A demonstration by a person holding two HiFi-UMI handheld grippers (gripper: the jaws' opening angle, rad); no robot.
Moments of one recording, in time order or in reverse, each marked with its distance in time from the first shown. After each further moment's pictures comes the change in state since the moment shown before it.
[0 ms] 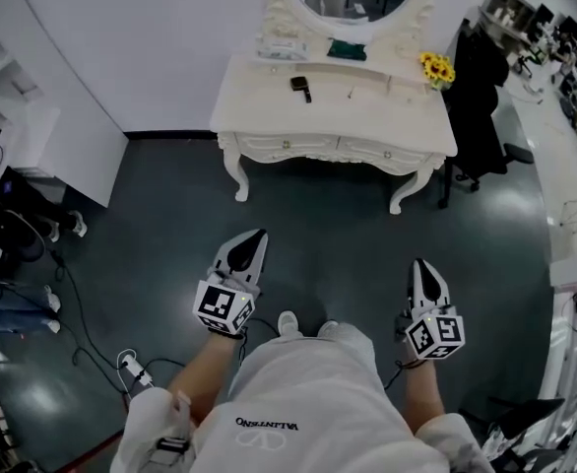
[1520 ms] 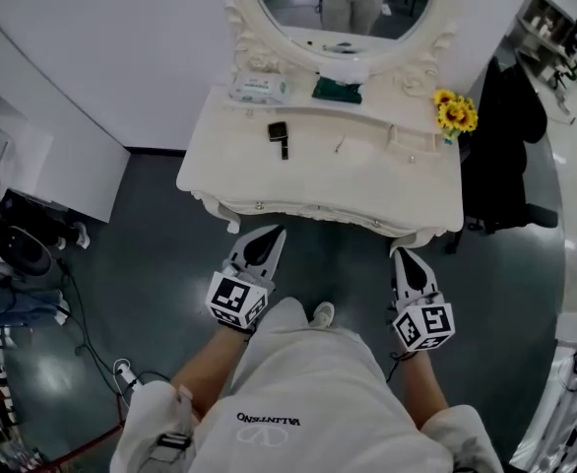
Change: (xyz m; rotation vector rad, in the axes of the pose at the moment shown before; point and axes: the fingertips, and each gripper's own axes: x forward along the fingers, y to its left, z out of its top) left arm 0.334 0.035 0.010 0.013 0.073 0.025; right arm 0.291 -0.157 0.080 -0.022 0.041 0.238
